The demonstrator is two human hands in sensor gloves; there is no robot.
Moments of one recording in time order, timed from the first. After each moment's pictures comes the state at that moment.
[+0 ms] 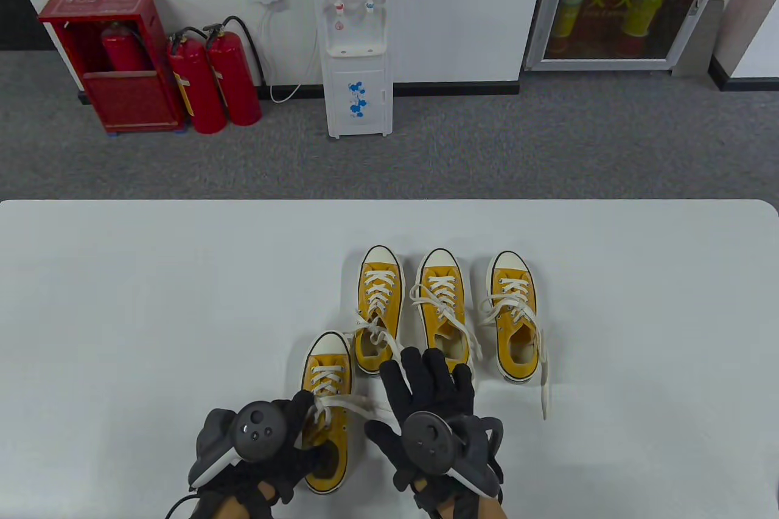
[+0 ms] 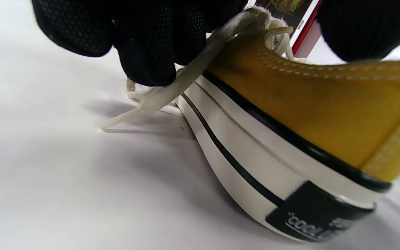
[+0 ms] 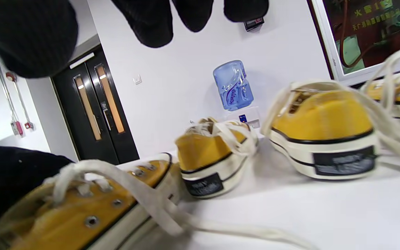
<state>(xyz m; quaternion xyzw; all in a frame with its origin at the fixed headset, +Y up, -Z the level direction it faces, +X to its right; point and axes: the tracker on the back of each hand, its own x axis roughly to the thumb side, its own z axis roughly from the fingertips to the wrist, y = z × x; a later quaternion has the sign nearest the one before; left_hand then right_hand) -0.213 -0.745 -0.245 -0.12 -0.13 0.18 0.97 0.052 -0.698 -0.234 0.13 -0.09 0.97 0.18</state>
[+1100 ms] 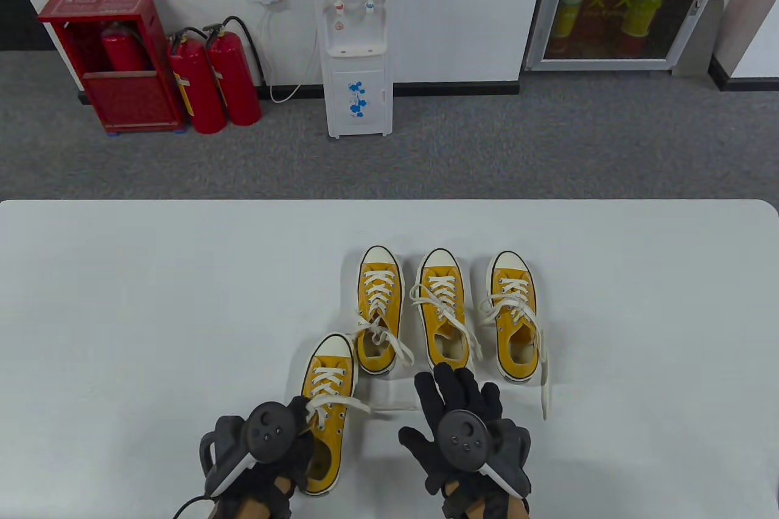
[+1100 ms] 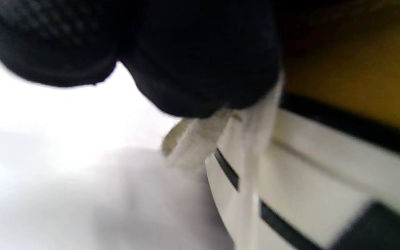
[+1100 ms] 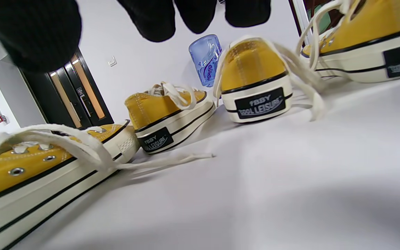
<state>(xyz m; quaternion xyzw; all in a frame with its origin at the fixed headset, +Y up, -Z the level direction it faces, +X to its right) -0.206 -0.740 -0.245 -0.05 -0.05 0.15 0.99 0.089 -0.737 -0.240 0.09 -0.04 0.97 0.21</state>
